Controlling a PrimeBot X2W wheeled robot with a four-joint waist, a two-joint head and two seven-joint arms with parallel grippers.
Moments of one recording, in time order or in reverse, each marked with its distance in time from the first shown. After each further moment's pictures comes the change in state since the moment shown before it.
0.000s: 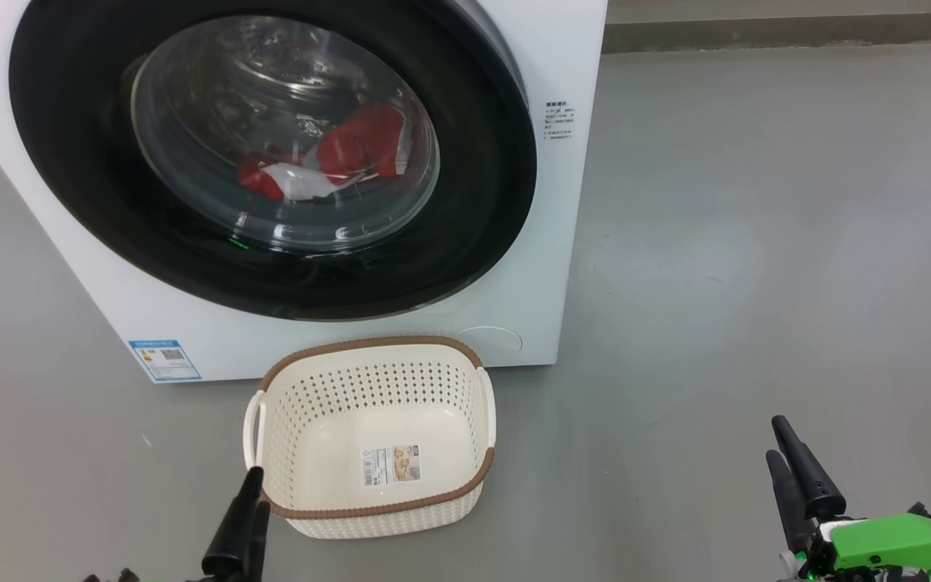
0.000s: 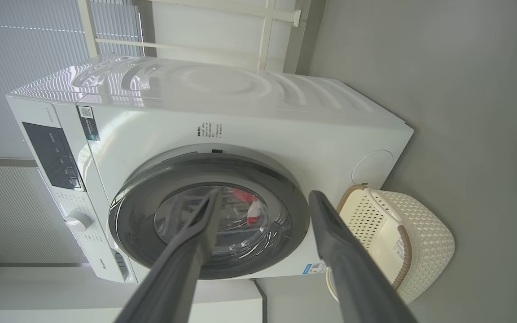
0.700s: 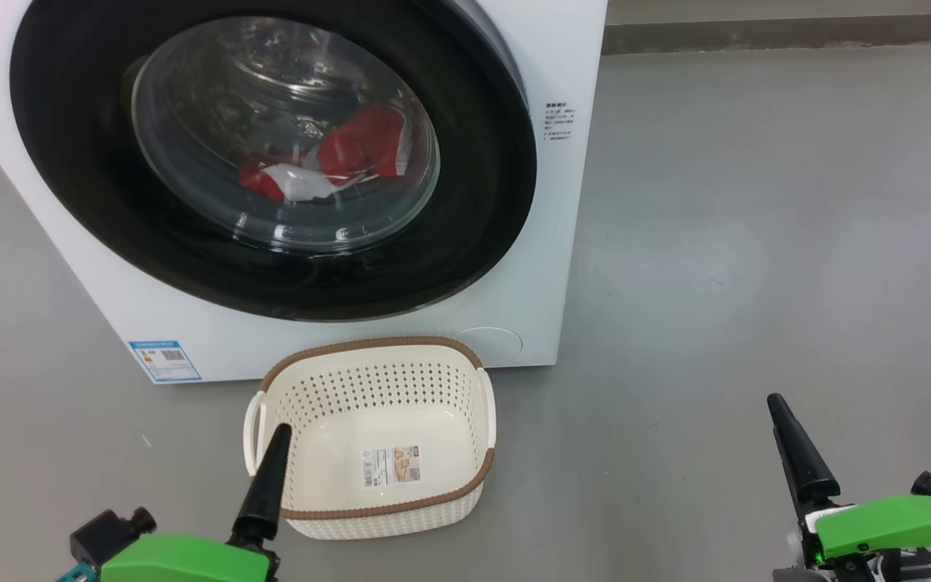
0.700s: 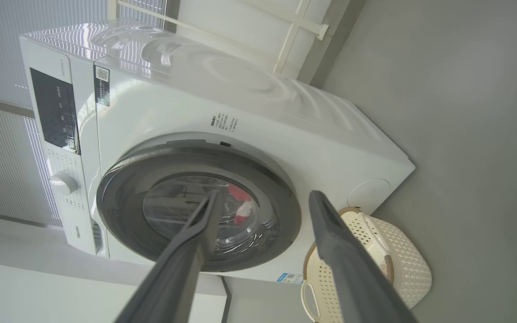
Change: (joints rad) left arm -0.062 0.025 -0.080 -0.054 0.266 0.037 -0.062; right arm -0.007 0.000 0.003 -0.066 -0.213 0.000 -0.025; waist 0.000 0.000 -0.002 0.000
